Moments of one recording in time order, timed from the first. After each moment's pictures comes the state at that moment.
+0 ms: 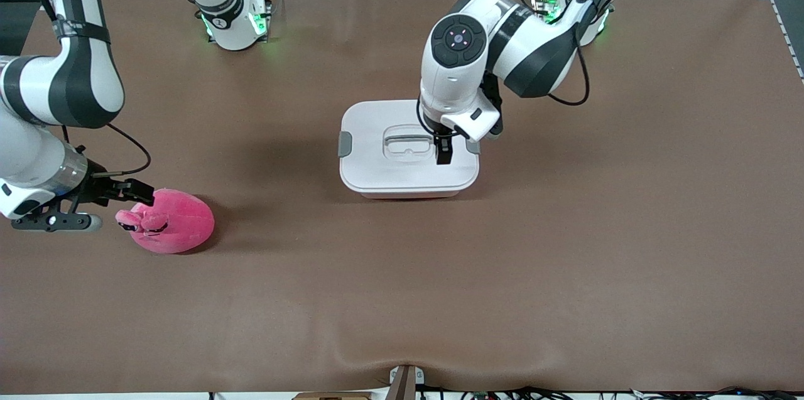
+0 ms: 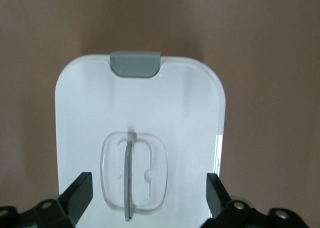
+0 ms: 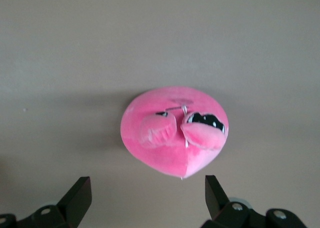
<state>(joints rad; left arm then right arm) -0.69 0.44 -0.06 -1.45 -0.06 1.85 -2.36 0.03 0.26 -0.08 -1.72 0.00 1.96 -0.04</state>
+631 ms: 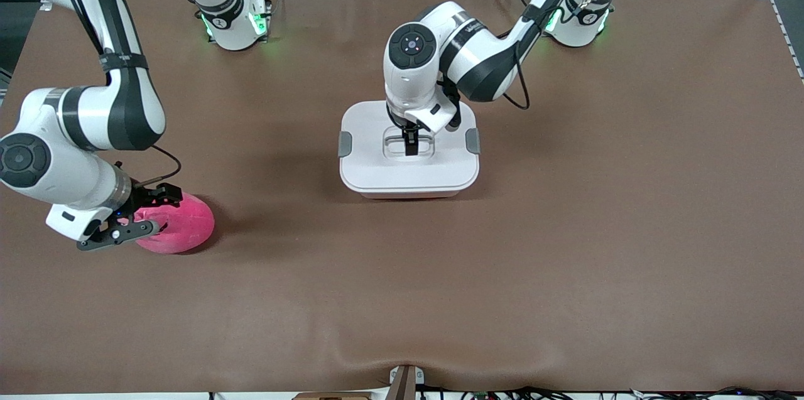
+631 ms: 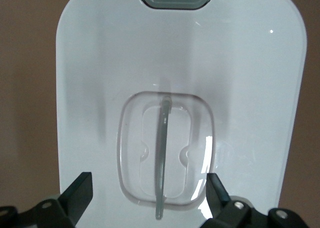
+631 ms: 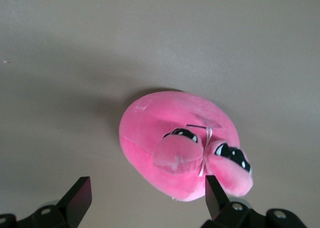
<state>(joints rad) -0.78 0.51 -0.08 -1.52 -0.07 1.99 -2.46 0.09 0.38 -0.07 -1.66 -0.10 1.97 -0.27</state>
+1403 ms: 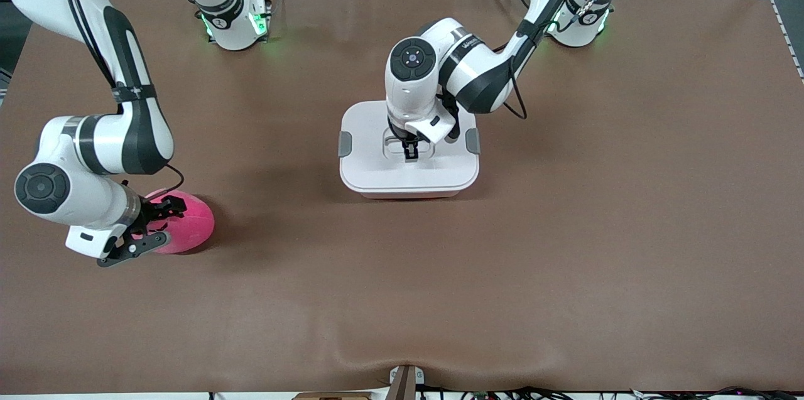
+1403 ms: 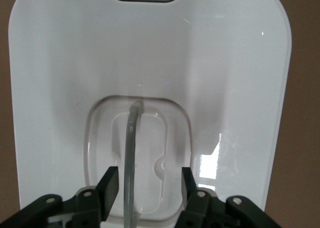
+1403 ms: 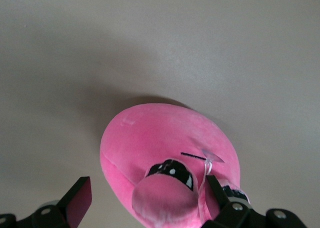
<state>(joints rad) -0.77 0.54 -0.07 -1.52 -0.02 2.06 -2.46 0.08 0.49 -0.08 -1.63 -0.10 2.03 -0.38</state>
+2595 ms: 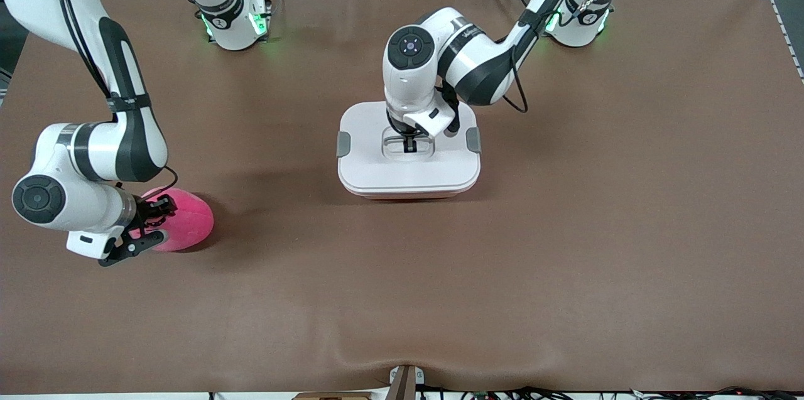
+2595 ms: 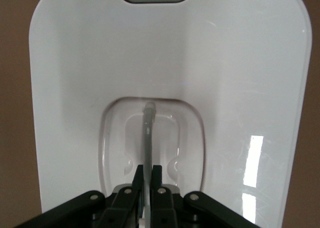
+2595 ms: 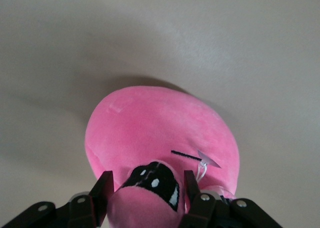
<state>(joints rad) -0.77 0.50 -0.08 -1.52 -0.02 2.02 -2.46 0.04 0.51 -0.07 -1.62 -0.10 1.95 -0.45</state>
